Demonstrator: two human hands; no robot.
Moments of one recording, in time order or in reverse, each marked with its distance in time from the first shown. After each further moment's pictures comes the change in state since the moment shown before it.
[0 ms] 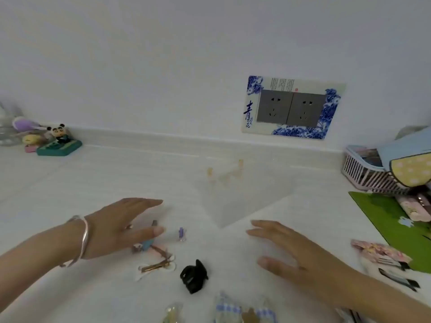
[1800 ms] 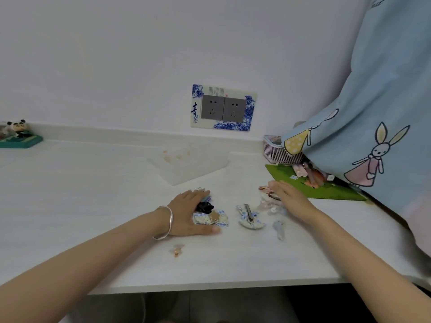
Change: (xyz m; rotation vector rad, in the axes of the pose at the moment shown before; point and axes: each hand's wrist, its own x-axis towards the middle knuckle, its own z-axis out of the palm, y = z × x) left_hand -0.001 0.157 0.117 0.008 0.107 0.392; right_hand -0.126 0.064 -0.028 0.118 0.510 0.486
